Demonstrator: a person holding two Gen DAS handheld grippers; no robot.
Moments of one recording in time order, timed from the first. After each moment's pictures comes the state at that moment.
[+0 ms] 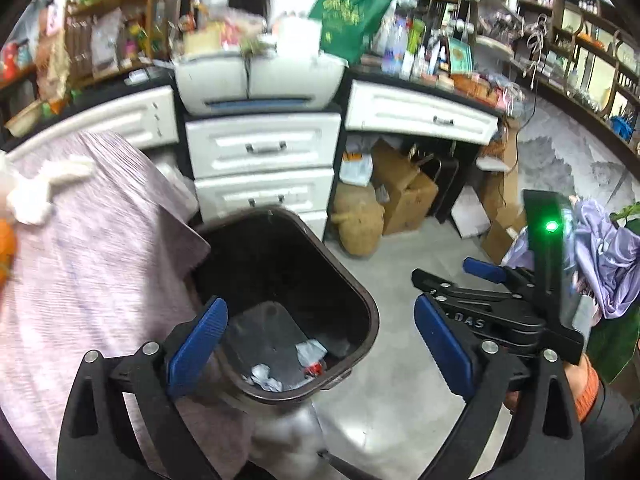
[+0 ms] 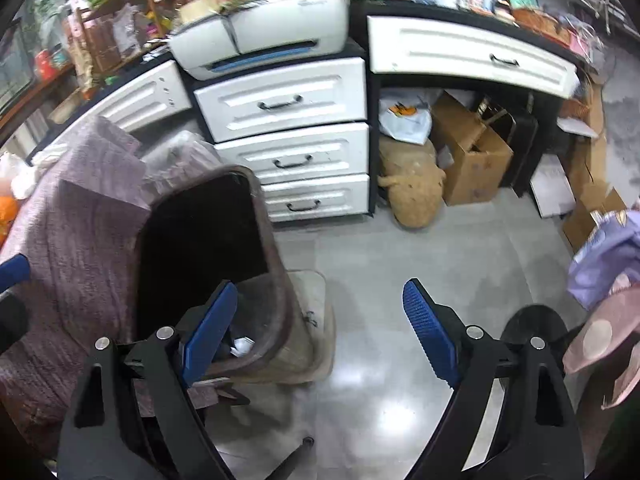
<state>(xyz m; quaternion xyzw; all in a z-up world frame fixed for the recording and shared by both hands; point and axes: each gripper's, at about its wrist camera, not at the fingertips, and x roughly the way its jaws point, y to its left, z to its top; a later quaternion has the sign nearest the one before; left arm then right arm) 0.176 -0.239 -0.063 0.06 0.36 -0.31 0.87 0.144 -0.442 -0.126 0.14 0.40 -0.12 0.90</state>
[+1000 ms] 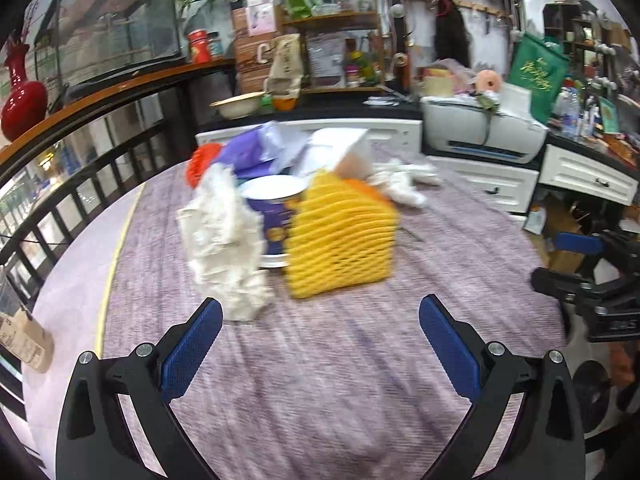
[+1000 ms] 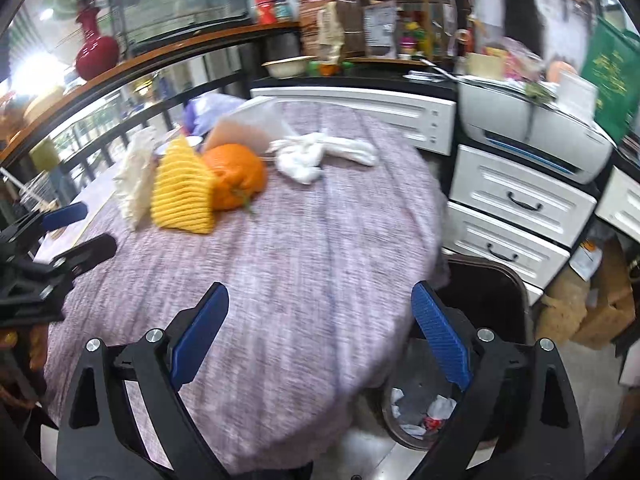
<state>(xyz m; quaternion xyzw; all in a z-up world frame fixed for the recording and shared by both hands) 0.178 0.017 -0.022 0.07 0.32 -0.02 0.94 0.201 -0.188 -0.033 0.00 0.35 0.19 0.92</state>
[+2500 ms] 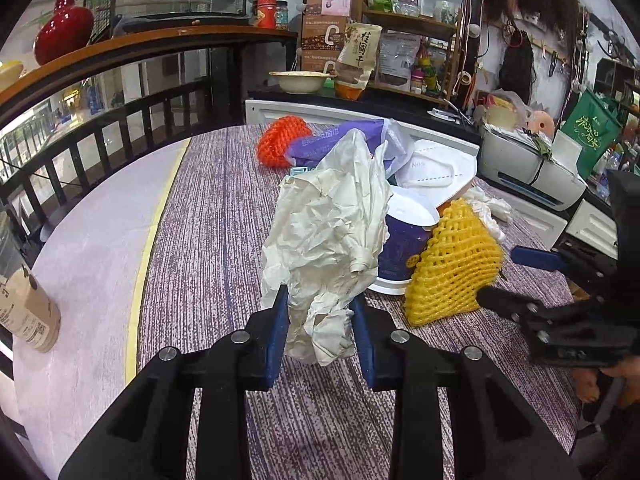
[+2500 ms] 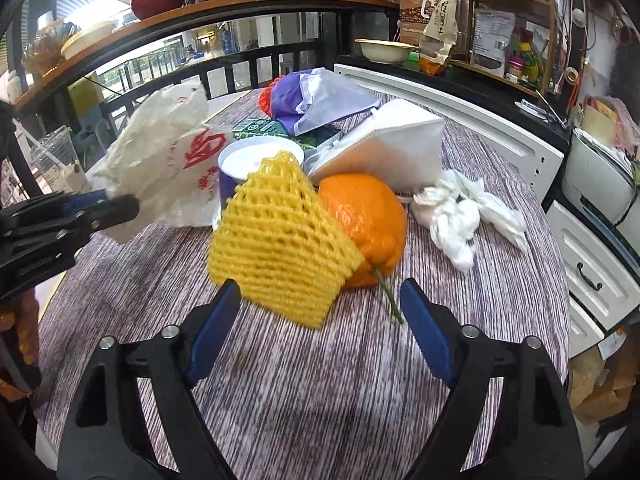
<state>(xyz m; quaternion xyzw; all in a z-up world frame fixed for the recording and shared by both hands) 0.198 0.110 -0.014 -0.04 0.34 0.02 0.94 0.278 -0.058 -0.025 -0.09 0.37 0.28 0.88</state>
